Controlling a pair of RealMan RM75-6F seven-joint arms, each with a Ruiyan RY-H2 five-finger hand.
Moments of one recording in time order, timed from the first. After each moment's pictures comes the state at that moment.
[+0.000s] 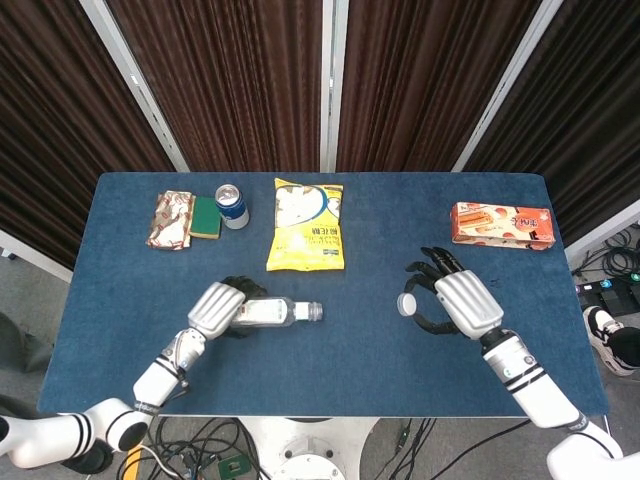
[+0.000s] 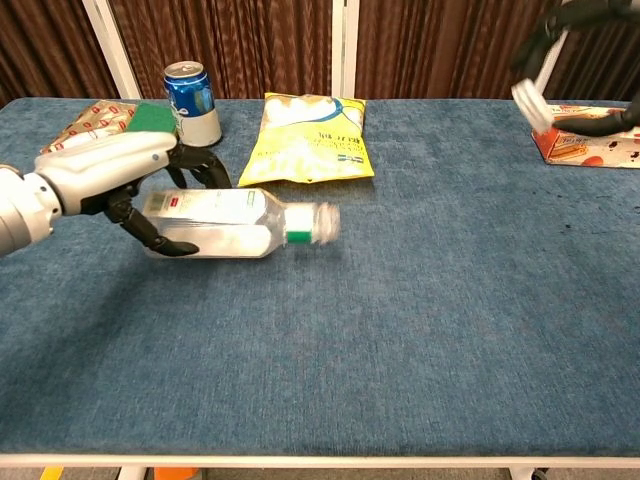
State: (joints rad) left arm -0.64 -1.59 -0.06 -1.42 1.38 1.05 0.09; right arm 0.57 -1.07 0.11 -1.87 -1.40 1.04 -0.01
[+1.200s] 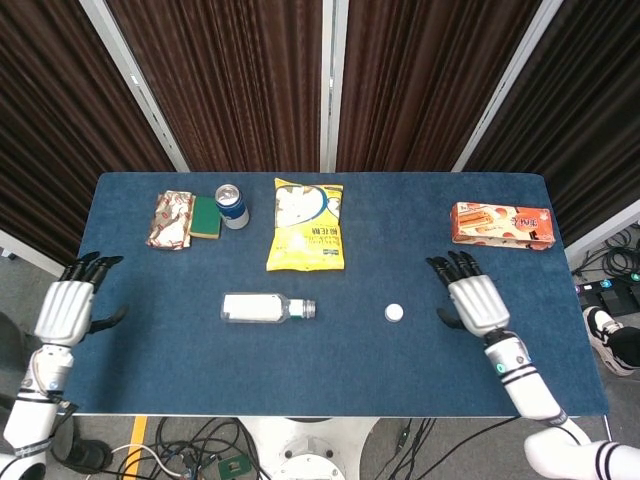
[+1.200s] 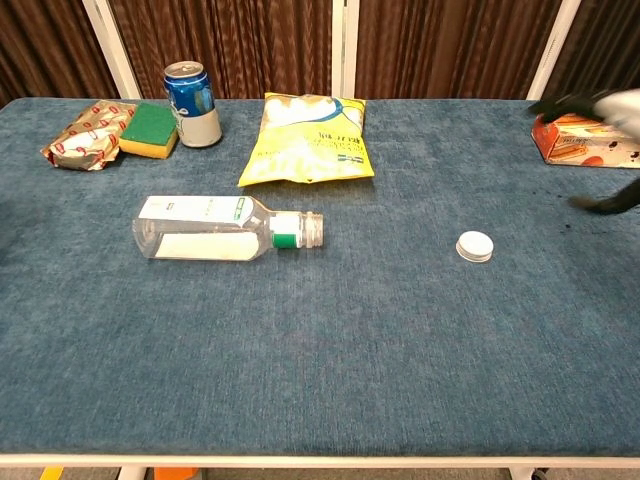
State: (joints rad) left arm -0.30 -1.26 -0.05 -1.46 1.39 1.43 -0.06; right arm 0.49 -1.30 0.05 -1.54 -1.35 1.20 -0.20
